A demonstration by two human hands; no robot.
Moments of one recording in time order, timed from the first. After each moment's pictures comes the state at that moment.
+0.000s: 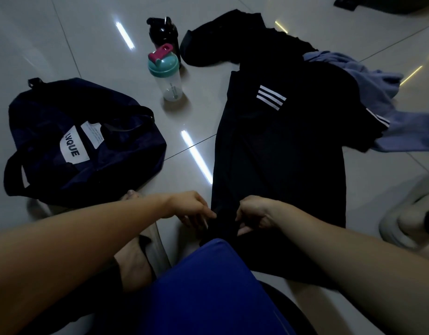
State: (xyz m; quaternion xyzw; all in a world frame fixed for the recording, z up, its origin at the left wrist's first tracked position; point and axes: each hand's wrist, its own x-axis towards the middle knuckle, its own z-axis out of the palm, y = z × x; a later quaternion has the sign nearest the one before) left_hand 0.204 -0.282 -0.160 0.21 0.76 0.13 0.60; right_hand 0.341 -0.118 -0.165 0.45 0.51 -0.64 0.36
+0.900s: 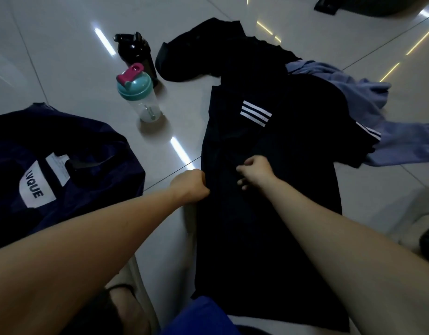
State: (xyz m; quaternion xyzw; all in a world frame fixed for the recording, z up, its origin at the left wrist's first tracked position) left_hand 0.138 -0.163 -0.164 0.33 0.87 0.05 0.37; right_hand 0.246 -0.003 -0.189 0.53 0.64 -0.56 0.04
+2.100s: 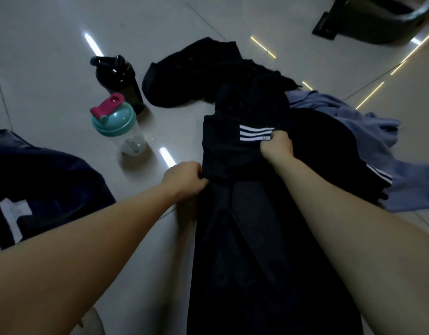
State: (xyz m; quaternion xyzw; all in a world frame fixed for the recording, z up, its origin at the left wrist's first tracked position) left_hand 0.039 -0.071 -0.180 0.37 0.89 0.07 0.27; right_hand 0.149 0.153 -0.179 0.53 0.75 -0.38 -0.06
